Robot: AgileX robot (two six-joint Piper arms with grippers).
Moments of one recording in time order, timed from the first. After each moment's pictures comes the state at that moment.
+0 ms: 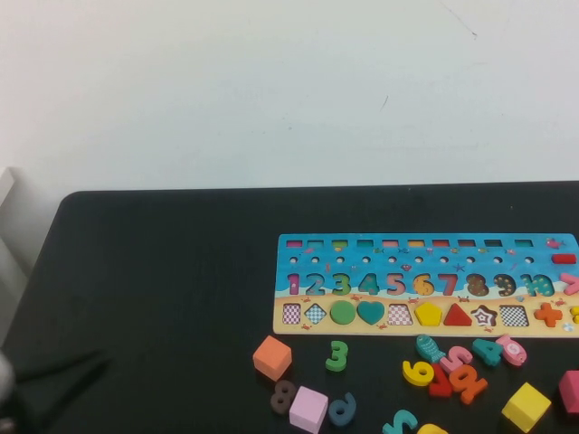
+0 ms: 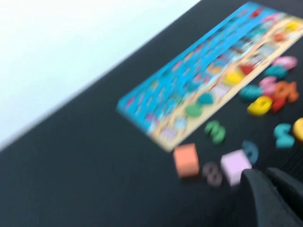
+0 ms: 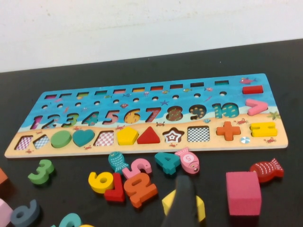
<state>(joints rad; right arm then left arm) -0.06 -0.01 0.02 0.40 0.45 -0.25 -0.76 0.56 -0.67 0.17 0.65 0.00</state>
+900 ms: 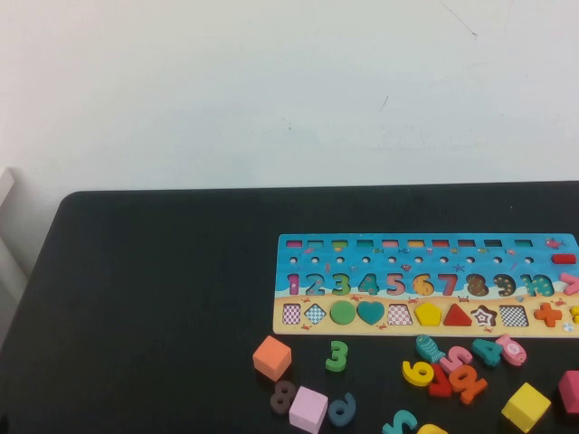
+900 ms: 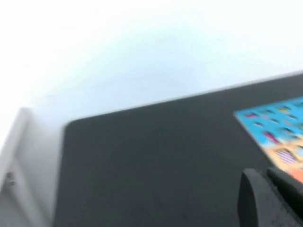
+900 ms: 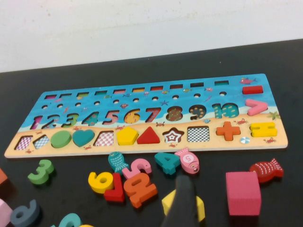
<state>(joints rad) -0.06 -0.01 0.02 0.40 0.45 -0.25 -0.27 0.03 -0.10 0.14 0.32 -0.11</state>
